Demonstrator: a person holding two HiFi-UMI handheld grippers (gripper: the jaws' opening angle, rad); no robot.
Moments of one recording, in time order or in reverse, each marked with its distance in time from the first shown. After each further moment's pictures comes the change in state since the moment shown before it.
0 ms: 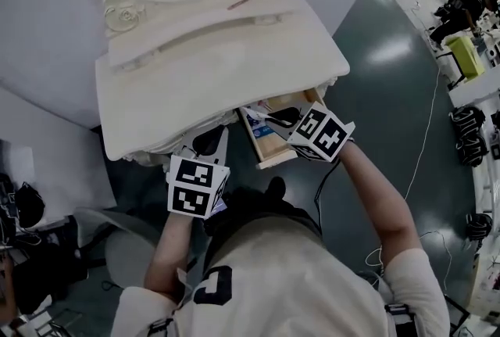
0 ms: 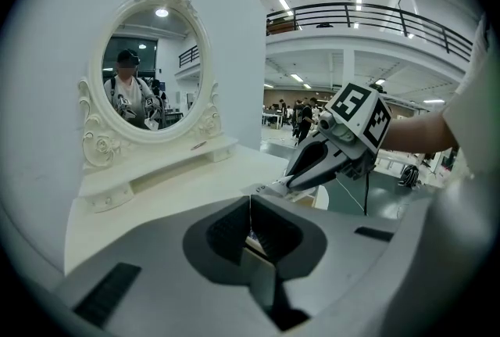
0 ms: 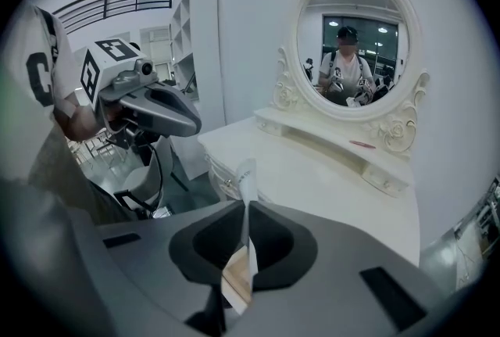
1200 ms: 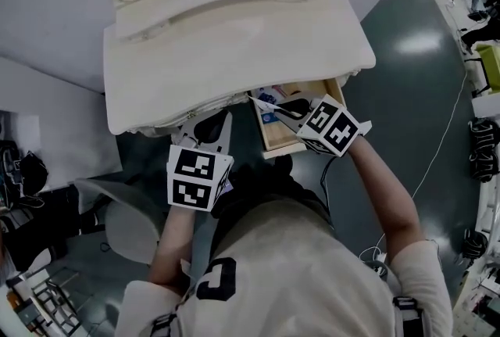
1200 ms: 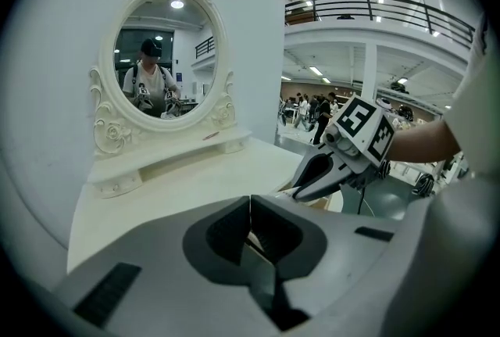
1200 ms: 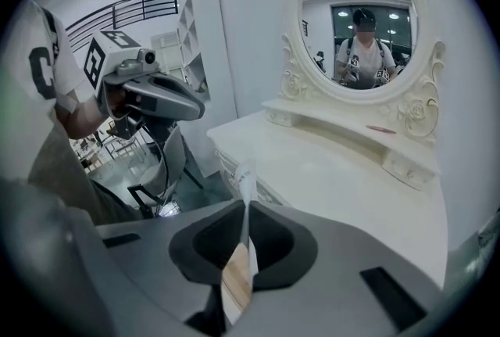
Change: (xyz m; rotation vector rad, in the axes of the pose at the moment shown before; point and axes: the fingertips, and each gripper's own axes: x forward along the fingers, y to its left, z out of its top) left arm 0.027 0.011 0.000 -0.088 0.054 0.108; right arm 0.030 -0.021 -0.028 -0.014 0.003 0.146
